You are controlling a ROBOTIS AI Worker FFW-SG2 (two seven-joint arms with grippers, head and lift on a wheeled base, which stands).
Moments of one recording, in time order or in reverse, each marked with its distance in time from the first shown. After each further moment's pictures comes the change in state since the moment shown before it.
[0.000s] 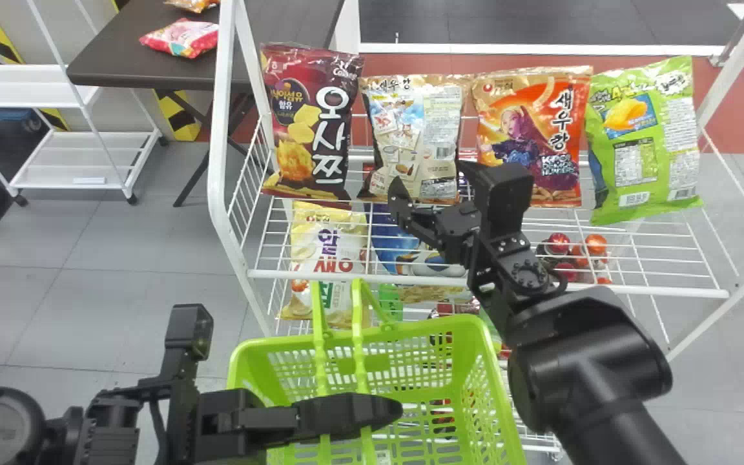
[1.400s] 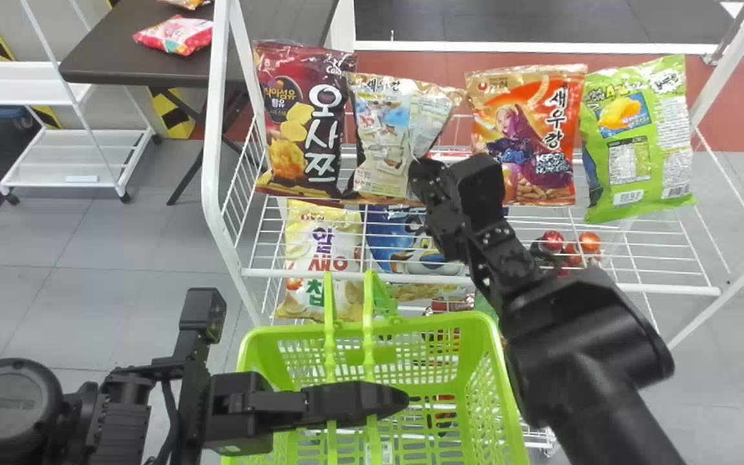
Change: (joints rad) left arm -0.070 0.020 -0.059 0.058 -0.006 0.000 0.006; right arm 0.106 0.000 -0.016 -0.196 0.242 0.141 0.017
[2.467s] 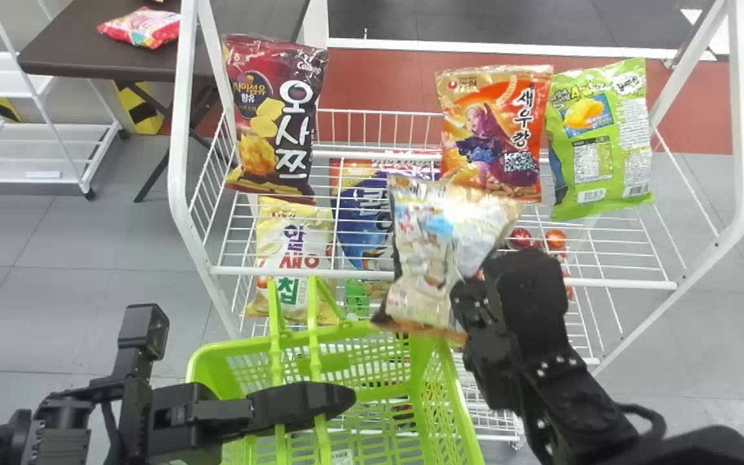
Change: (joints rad) left arm 0.046 -0.010 0.069 0.012 0.003 0.000 -0.027; right arm 0.535 -0.054 0.078 -0.901 0.162 0.859 0.014
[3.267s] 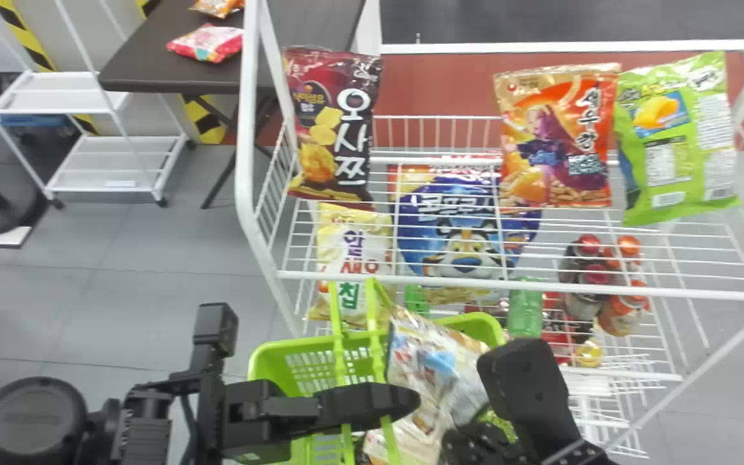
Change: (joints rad) left arm 0.000 -0.003 0.004 -0.005 0.001 0.000 -0.001; right arm -0.023 -0.032 0.142 -0.039 -0.134 0.404 0.113
